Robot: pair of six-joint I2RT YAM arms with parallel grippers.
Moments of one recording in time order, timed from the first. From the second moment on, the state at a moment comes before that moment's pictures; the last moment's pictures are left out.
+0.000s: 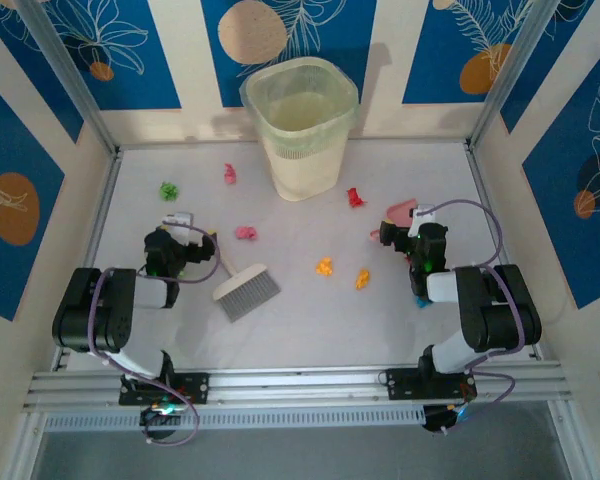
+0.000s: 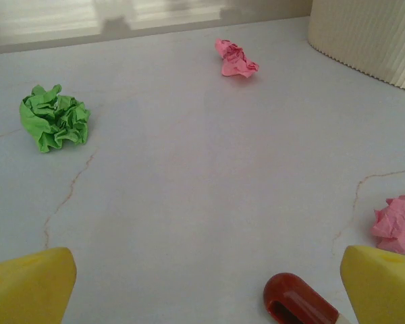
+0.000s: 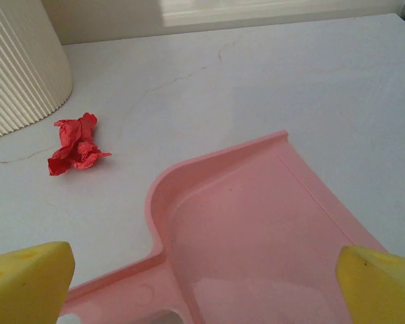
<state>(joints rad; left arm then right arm) -0.03 1.56 0.36 0.84 0.11 0.08 0.04 1.52 0.38 0.76 0.03 0.10</state>
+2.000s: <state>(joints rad) -0.18 1.21 0.34 0.84 0.12 -0.07 0.10 1.14 0.49 0.39 0.09 0.15</state>
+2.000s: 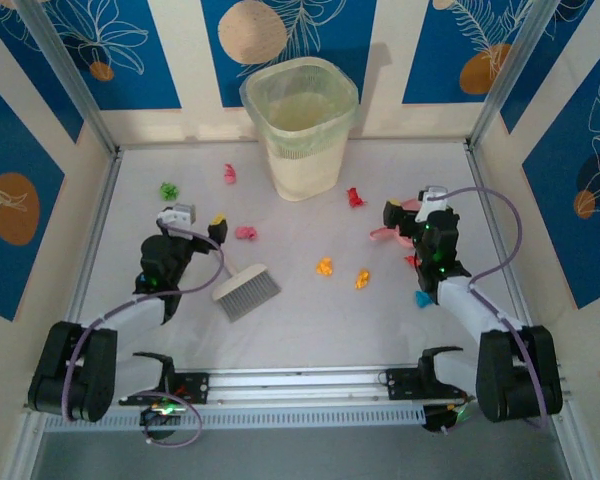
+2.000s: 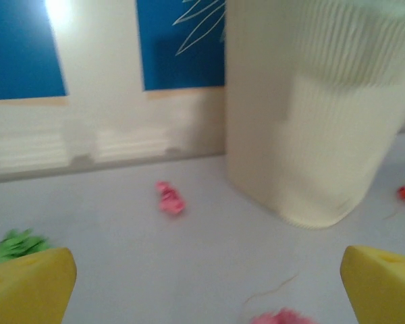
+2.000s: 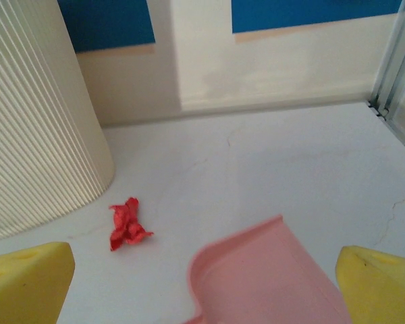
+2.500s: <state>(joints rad) -0.11 1.34 0.44 0.96 0.31 -0.66 -0.09 0.92 0.61 -0.15 0.02 0.73</state>
